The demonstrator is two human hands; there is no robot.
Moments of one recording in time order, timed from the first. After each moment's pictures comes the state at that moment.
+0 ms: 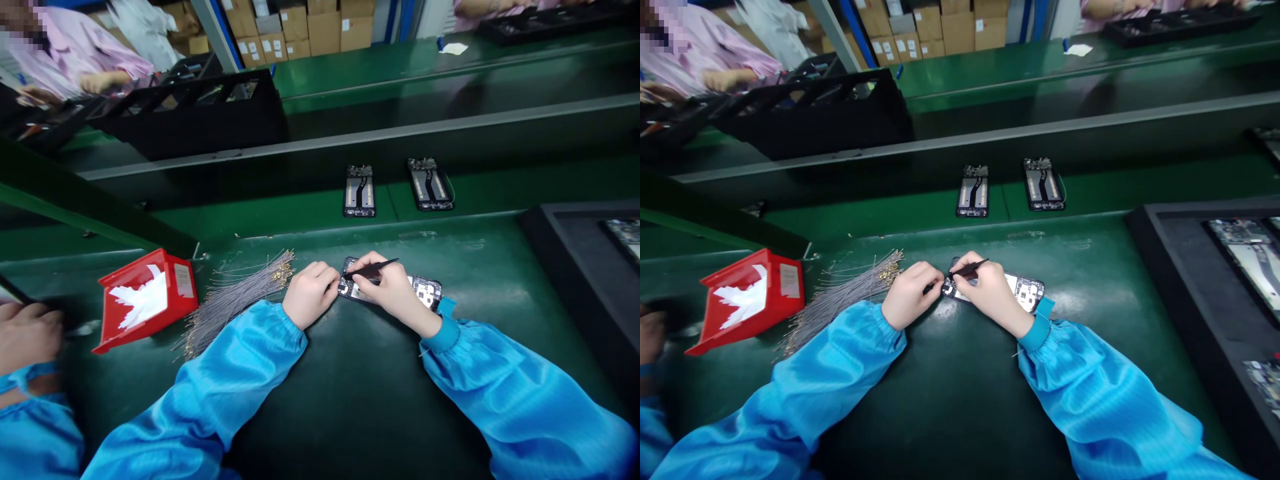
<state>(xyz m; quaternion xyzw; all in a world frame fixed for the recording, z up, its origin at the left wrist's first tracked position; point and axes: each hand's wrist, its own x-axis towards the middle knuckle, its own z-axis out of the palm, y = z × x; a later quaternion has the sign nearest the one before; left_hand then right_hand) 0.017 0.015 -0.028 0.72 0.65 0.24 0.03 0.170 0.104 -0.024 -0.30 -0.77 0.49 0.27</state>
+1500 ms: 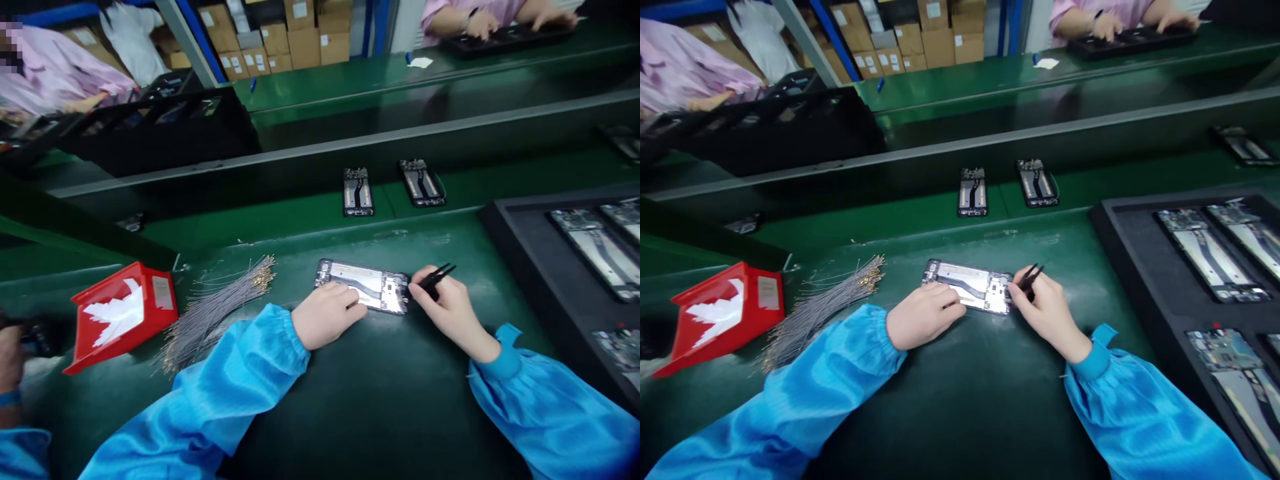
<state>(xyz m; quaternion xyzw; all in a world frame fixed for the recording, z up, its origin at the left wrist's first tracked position) 0.064 0.024 -0.006 0.89 0.45 0.07 -0.02 0.287 0.114 -0.026 -0.38 -0.84 0.27 0.28</state>
